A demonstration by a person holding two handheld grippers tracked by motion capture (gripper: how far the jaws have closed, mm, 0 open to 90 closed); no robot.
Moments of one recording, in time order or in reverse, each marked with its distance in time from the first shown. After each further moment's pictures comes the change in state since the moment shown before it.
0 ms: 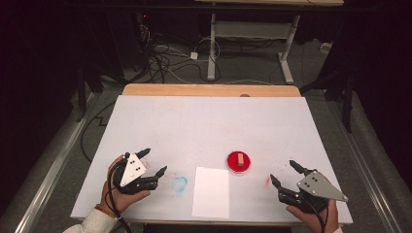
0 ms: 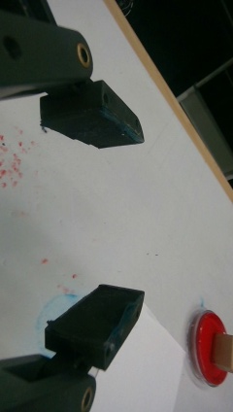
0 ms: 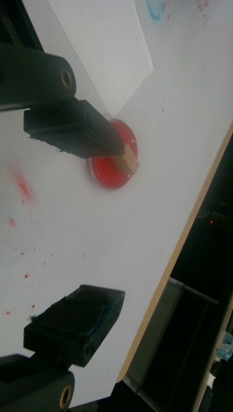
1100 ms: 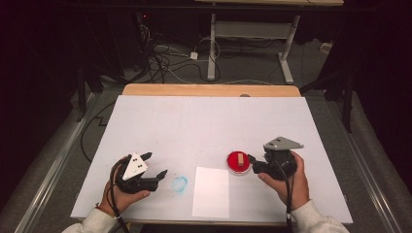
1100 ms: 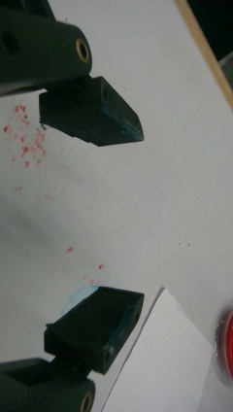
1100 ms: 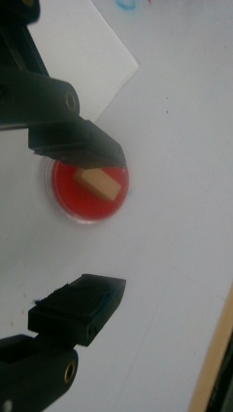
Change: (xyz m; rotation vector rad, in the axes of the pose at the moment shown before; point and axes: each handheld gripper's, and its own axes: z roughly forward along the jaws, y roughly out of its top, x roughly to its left) left arm 0.006 -0.011 0.015 0.110 -0.094 -0.067; right arm 0.013 0.066 0.083 0.338 0.063 0.148
